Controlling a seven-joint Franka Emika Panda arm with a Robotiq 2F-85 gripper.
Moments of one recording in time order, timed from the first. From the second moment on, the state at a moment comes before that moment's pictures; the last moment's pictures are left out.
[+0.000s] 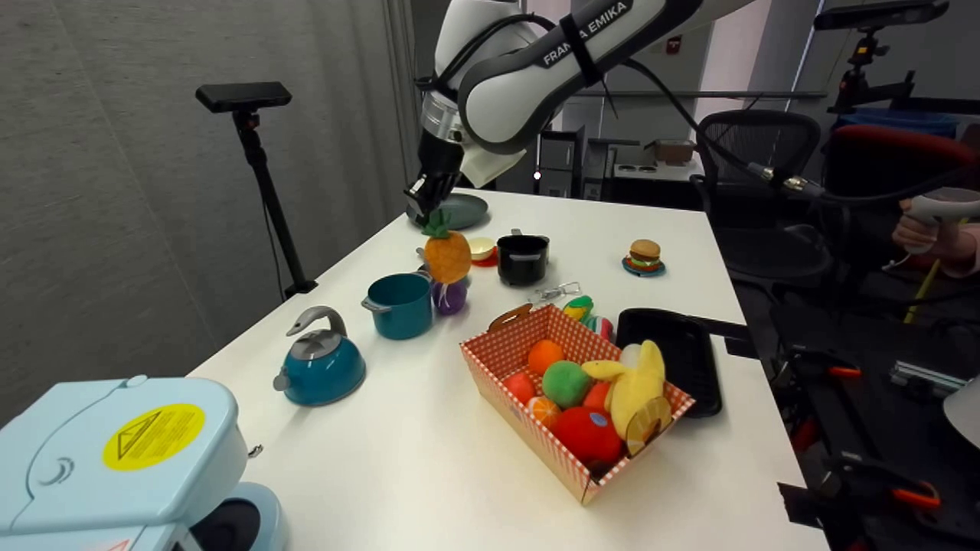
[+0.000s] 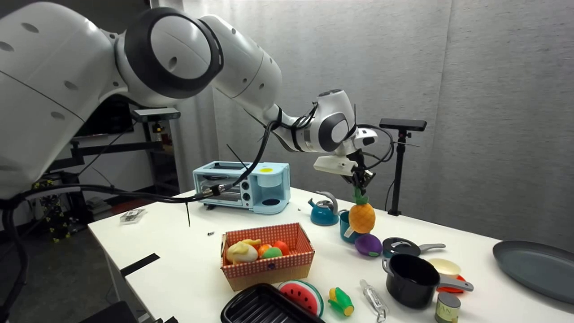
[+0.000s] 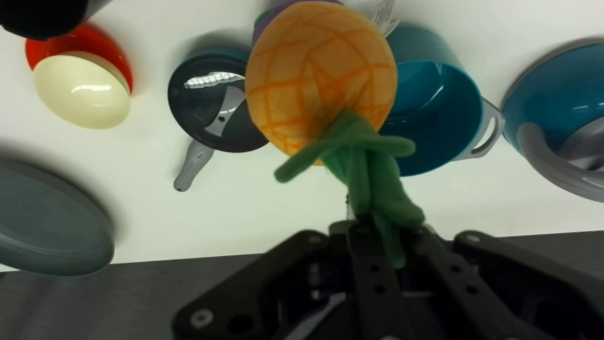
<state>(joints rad) 0.03 0.74 -0.14 -1.41 -0.01 2.57 0.11</state>
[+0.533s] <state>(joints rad) 0.06 0.74 -0.12 -1.34 -0.01 2.48 0.13</state>
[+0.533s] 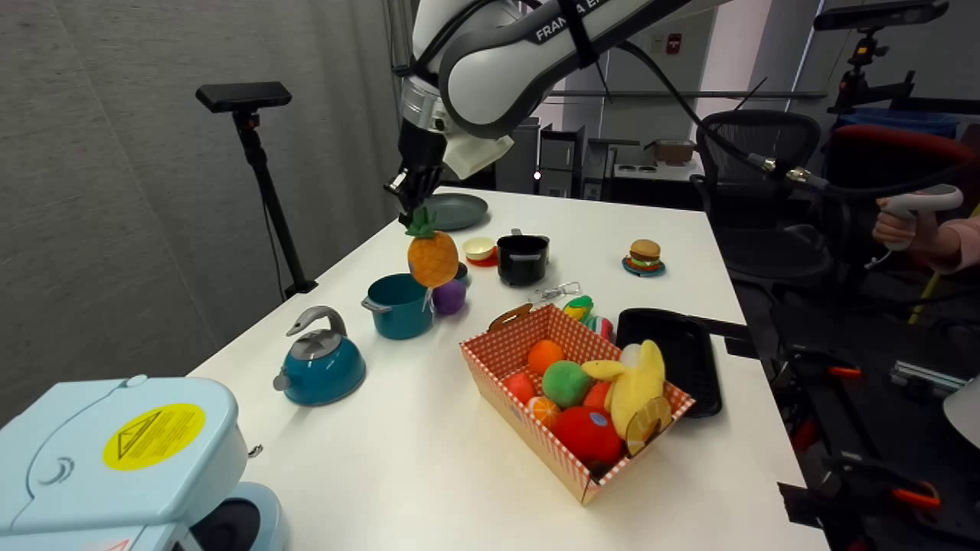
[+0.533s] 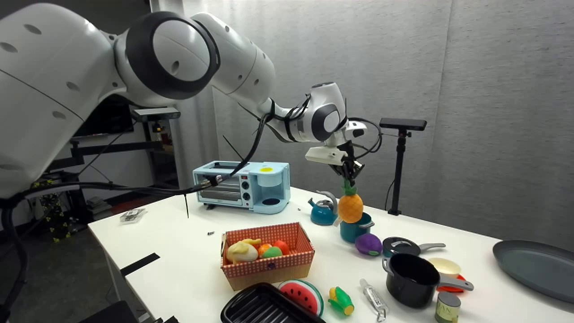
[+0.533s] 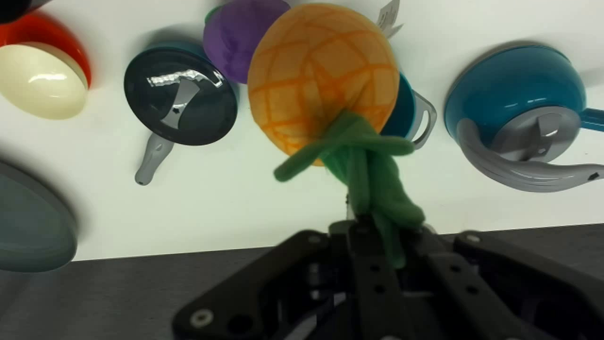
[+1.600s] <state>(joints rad) 0.05 0.87 -0.10 -1.06 -0.02 2.22 0.13</state>
